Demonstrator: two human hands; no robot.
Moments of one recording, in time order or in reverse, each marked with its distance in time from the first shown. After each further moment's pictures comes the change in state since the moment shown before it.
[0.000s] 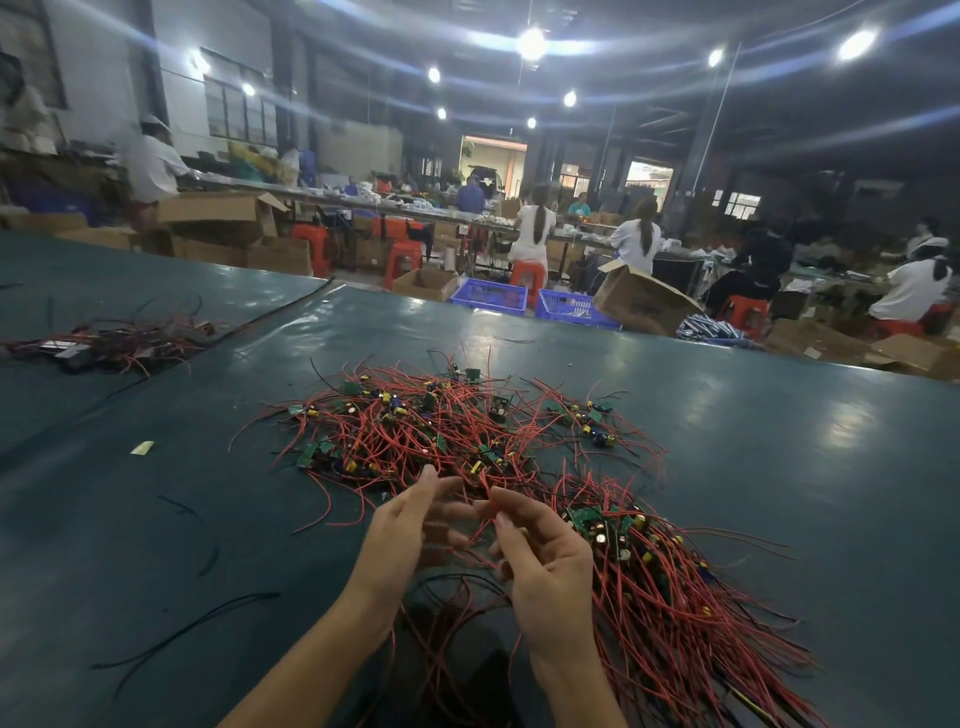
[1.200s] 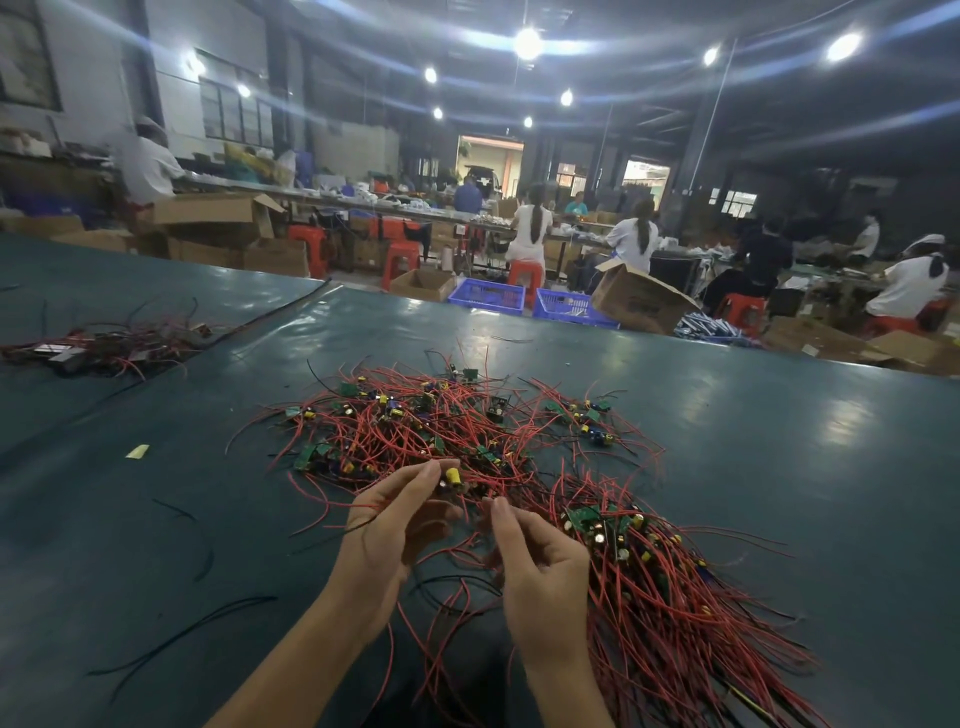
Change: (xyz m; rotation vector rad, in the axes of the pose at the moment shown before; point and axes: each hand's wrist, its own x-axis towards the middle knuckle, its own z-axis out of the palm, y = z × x) left_hand -0.009 0.017 -0.003 -0.309 -0.038 0.141; right_hand -0.006 -0.006 0.008 -0.094 0.062 -0.033
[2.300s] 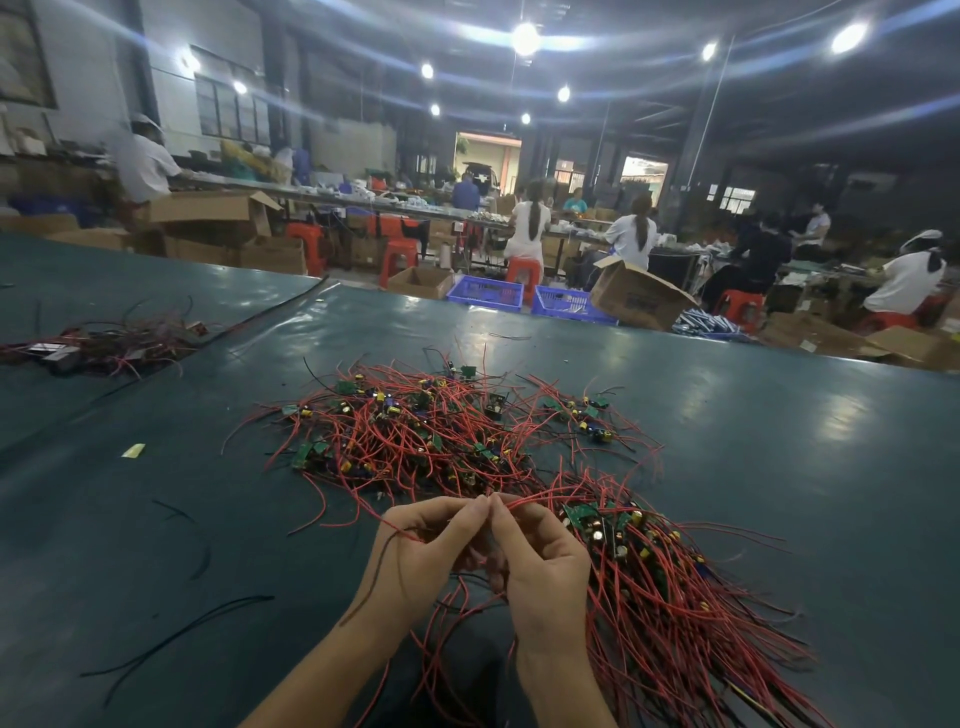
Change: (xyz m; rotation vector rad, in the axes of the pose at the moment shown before) left_hand -0.006 -0.016 0.016 0.348 -0.038 0.127; right_hand 0.002 -0.004 0.000 0.237 0.032 0.191
